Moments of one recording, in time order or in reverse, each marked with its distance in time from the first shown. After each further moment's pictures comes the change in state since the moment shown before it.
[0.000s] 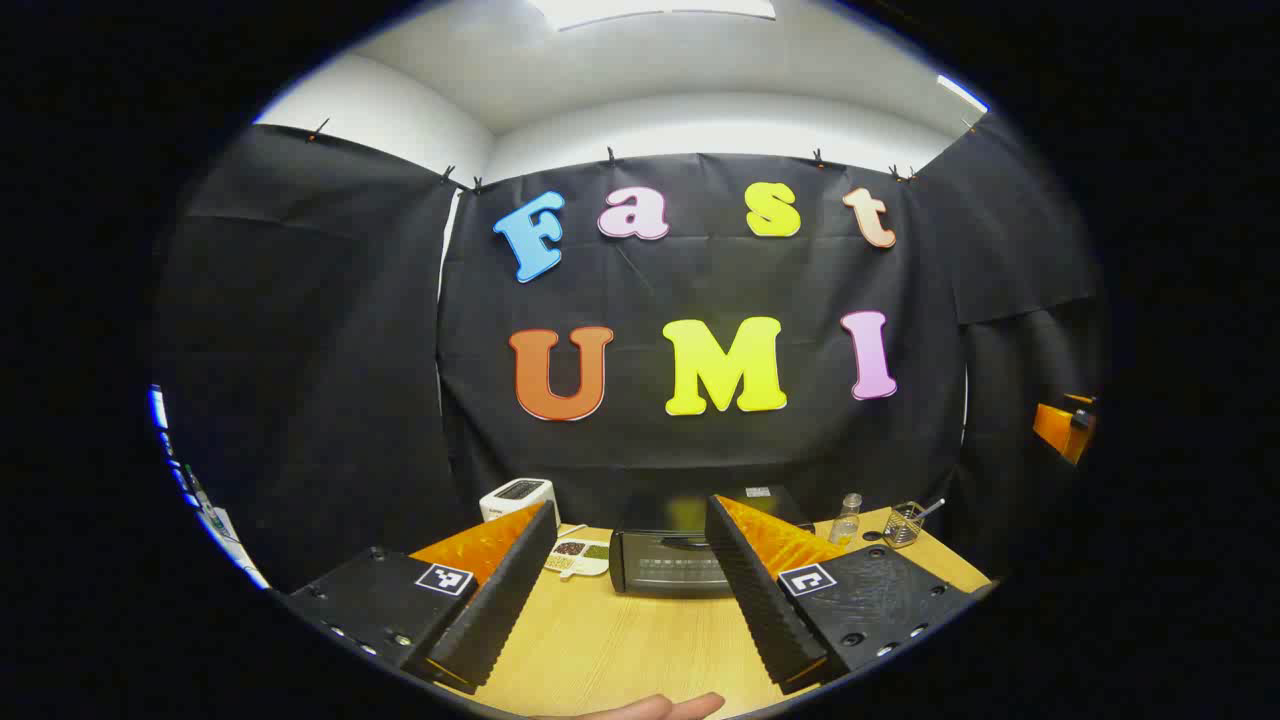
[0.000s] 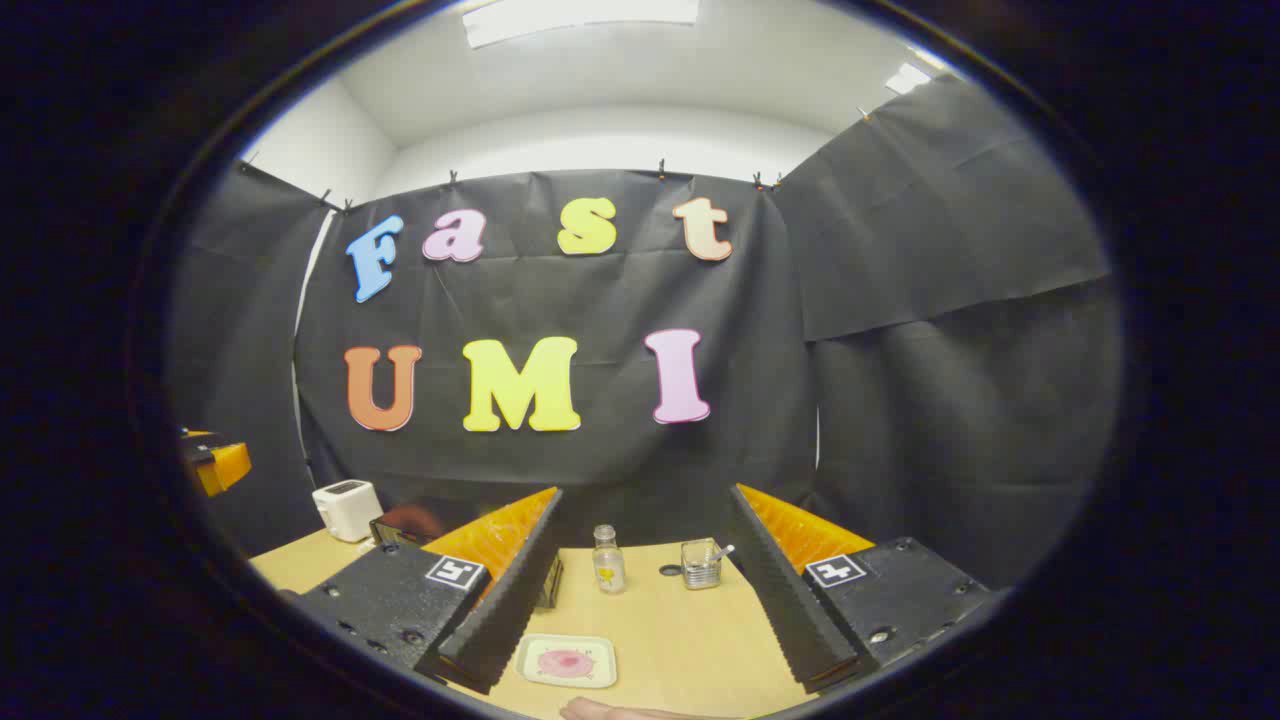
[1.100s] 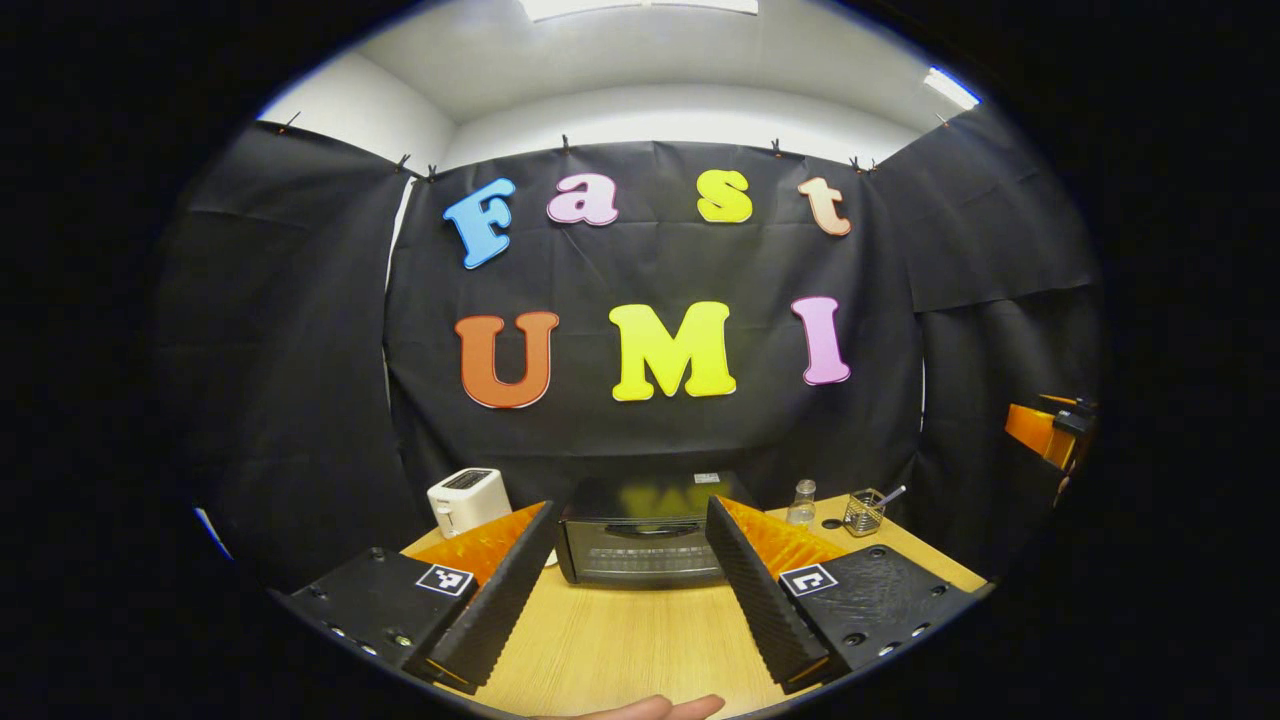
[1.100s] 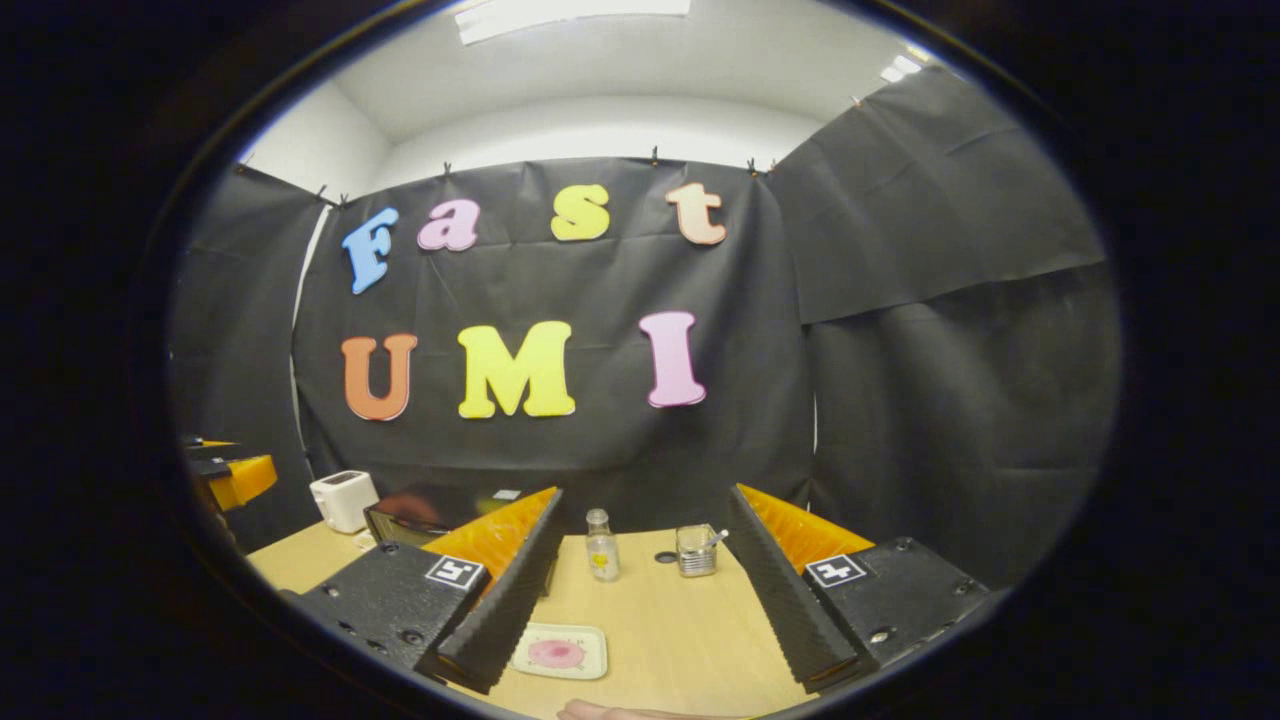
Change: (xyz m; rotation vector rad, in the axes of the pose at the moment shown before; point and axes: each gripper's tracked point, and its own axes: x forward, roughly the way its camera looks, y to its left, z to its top) left arm 0.027 -0.059 -0.039 0.000 0.067 -0.138; right arm 0.011 -0.015 -0.026 0.012 0.050 0.016
